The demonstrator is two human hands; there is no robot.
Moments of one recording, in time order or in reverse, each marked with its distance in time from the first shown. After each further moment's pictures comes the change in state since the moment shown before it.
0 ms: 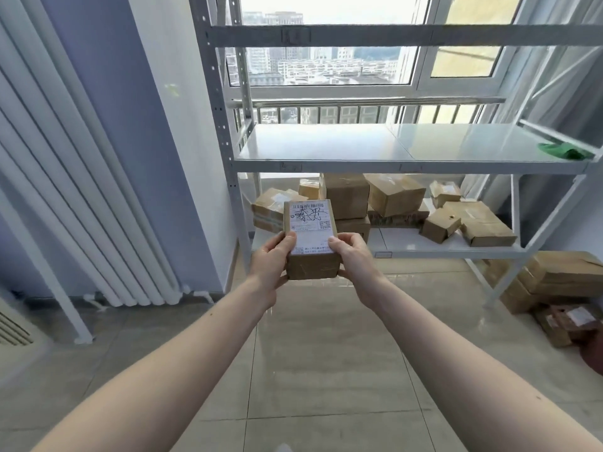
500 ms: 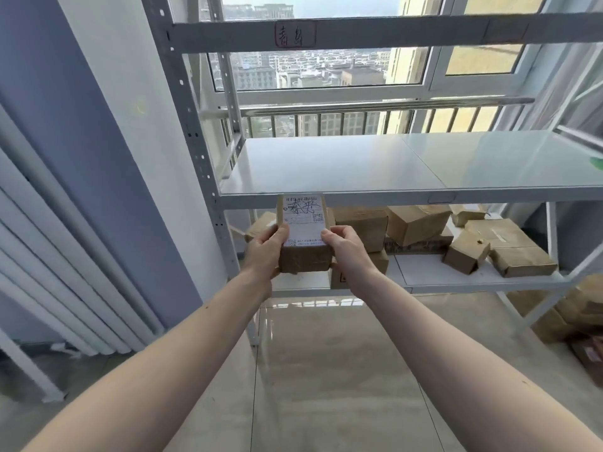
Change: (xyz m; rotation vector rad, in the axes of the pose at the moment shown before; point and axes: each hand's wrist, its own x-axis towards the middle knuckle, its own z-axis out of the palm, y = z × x) left_hand 0.255 0.082 0.033 0.041 -0.019 0.021; right_hand 0.256 -0.053 0.040 0.030 0.006 0.022
